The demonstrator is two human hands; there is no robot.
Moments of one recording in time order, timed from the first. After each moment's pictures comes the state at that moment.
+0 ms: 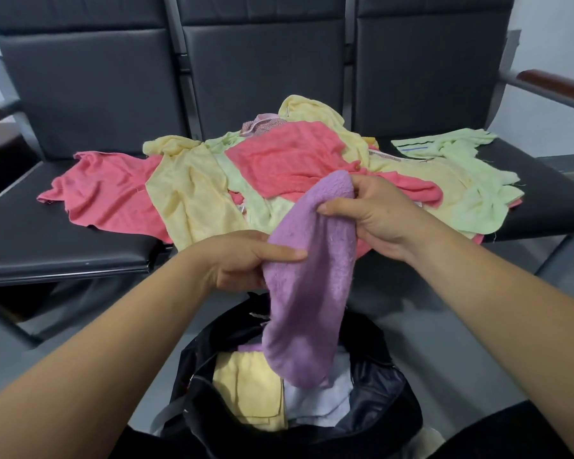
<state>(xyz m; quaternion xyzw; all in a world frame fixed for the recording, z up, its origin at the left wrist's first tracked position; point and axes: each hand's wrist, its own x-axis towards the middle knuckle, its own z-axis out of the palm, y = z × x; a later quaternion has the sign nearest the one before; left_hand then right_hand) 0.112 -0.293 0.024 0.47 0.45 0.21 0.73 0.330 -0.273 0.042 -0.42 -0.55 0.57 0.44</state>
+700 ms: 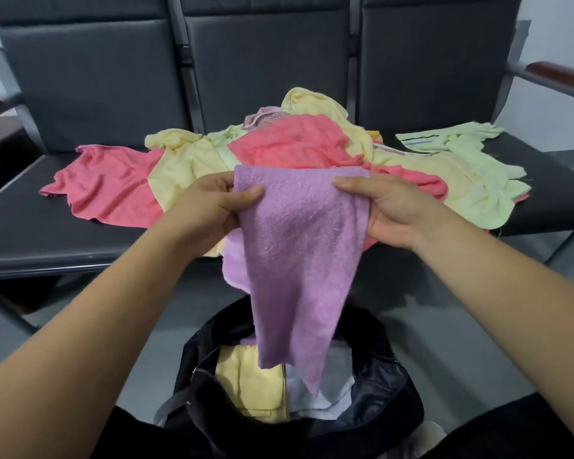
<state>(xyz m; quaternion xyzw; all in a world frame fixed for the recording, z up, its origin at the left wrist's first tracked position) 0.082 -0.278 0.049 0.51 0.42 0.46 0.60 0.337 -0.267 0.046 -0.35 -0.39 0.72 0.45</state>
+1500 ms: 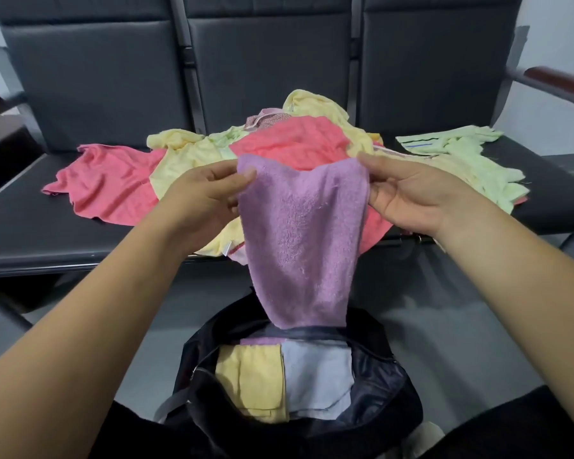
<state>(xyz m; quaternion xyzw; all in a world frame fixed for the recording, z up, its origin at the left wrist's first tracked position) 0.071 -0.281 0.059 0.51 0.40 0.49 0.58 0.348 -0.270 0.070 -0.32 -0.35 0.72 0.50</state>
